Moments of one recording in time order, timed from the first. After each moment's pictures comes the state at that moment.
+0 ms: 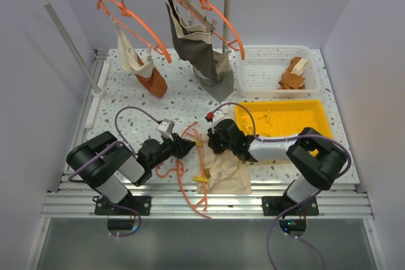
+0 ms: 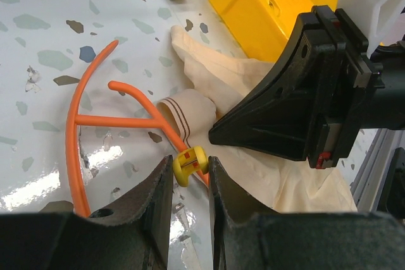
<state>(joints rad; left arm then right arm) -0.69 1.61 0.10 1.31 0.10 -0.56 0.86 1.61 0.65 0.25 0.05 0.30</state>
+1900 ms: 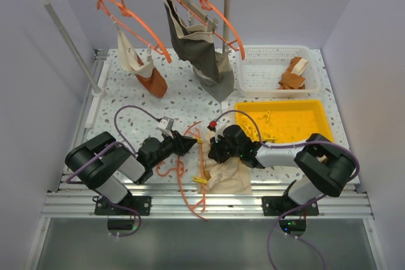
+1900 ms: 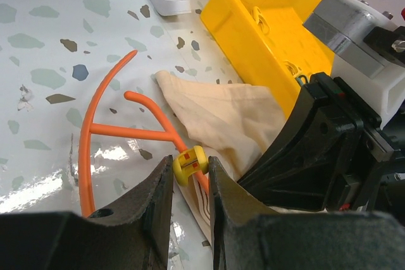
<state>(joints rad) -0.69 1.59 0.13 1.31 0.09 -0.60 0.86 1.52 0.52 0.32 -0.18 0.30</state>
